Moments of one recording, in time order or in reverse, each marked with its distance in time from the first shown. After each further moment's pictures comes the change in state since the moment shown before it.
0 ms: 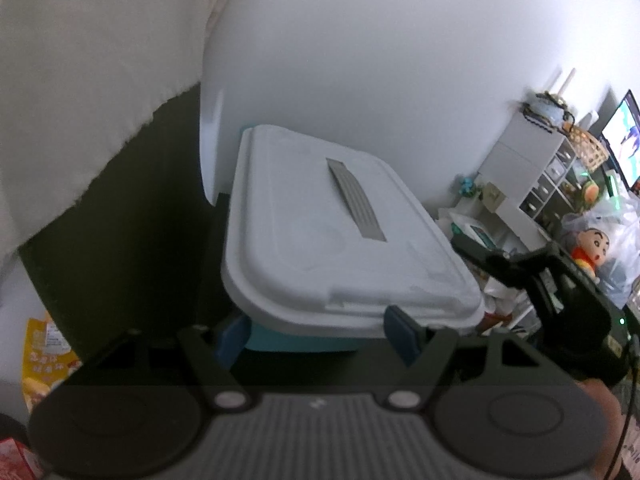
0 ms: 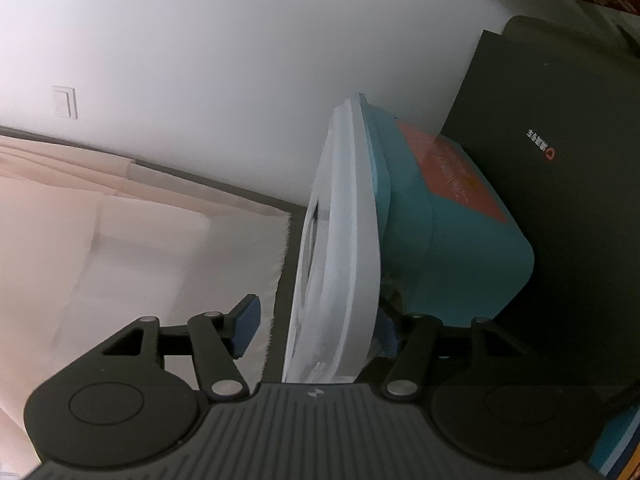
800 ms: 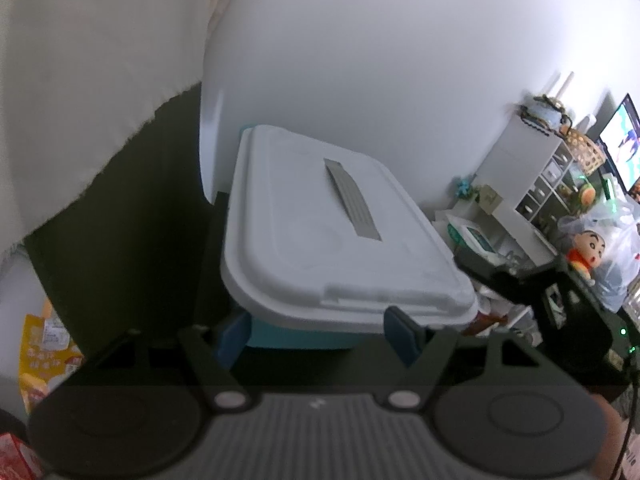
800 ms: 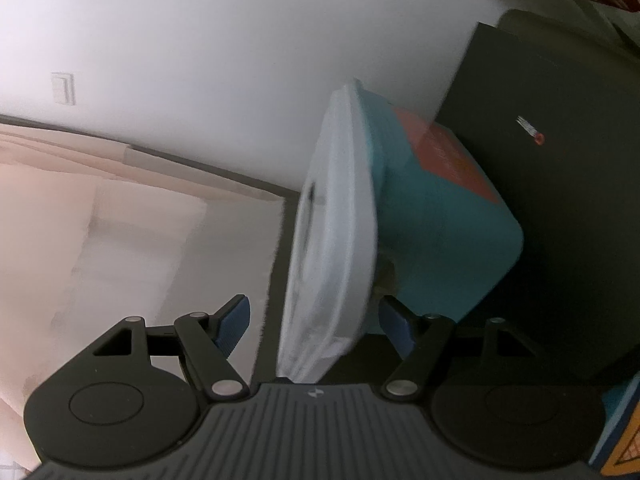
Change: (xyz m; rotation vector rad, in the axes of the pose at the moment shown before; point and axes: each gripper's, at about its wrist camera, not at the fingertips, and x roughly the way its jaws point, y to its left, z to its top) left arm -0.006 0.003 -0.004 -0.008 -0.002 -0.010; right arm -0.007 0.002 -0.008 0.001 0.034 -0.039
